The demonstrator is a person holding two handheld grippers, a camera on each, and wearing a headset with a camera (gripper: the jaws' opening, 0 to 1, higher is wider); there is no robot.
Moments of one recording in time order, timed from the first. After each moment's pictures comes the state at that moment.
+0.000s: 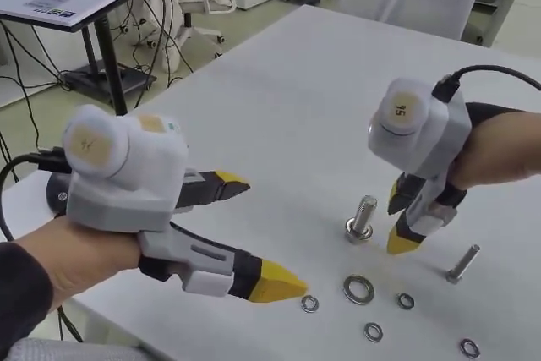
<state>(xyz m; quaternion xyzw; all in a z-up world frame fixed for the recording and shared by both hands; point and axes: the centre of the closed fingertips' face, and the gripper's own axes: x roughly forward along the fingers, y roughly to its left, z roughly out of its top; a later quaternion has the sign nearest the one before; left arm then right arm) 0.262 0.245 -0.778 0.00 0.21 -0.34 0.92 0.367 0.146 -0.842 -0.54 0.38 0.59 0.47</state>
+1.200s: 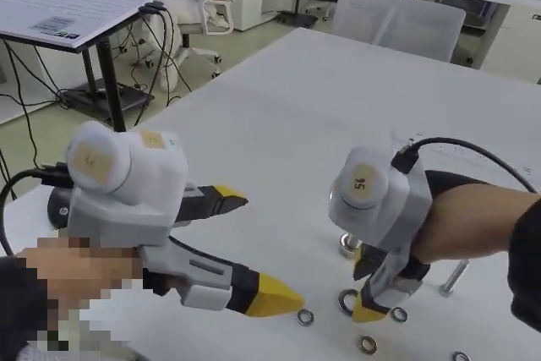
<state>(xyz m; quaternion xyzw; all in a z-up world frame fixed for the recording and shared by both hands) 0.259 0.241 -0.774 0.00 0.20 -0.34 0.92 0.300 0.158 -0.870 -0.52 0.38 0.62 0.44</state>
